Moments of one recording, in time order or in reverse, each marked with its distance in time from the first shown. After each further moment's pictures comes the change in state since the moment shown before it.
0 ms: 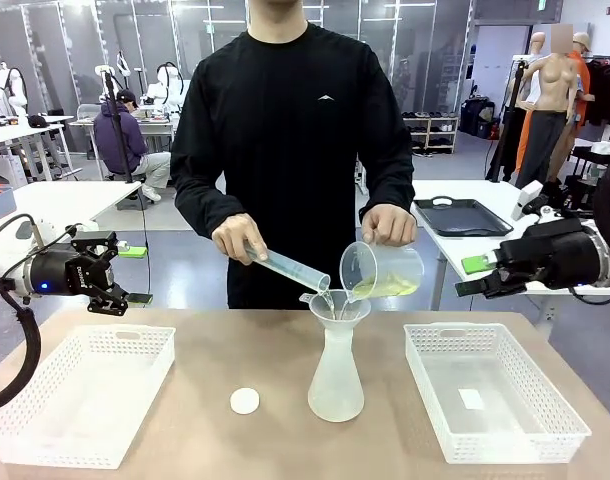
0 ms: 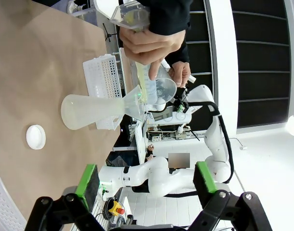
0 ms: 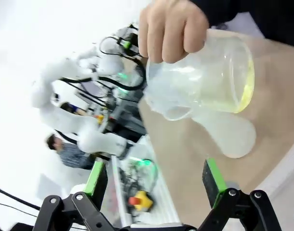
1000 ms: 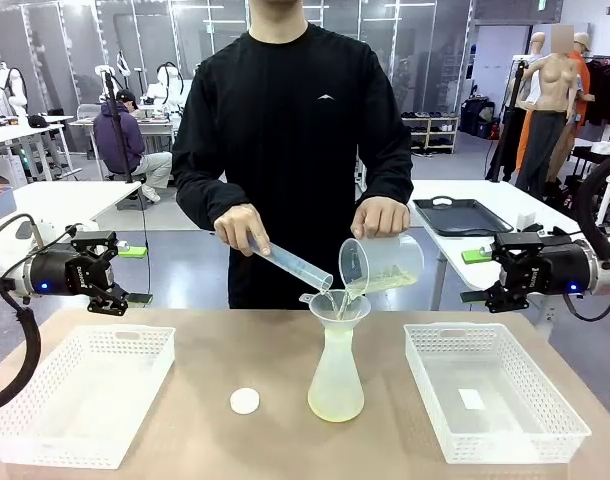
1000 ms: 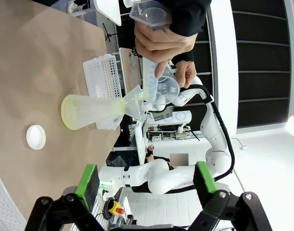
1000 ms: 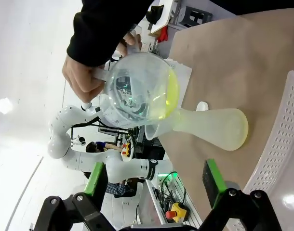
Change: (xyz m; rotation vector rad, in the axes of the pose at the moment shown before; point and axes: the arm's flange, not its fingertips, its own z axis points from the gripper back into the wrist) left arm 0.000 0.000 0.000 0.000 0.000 0.000; right arm 0.013 -0.059 0.016 -0.005 -0.082 -0.358
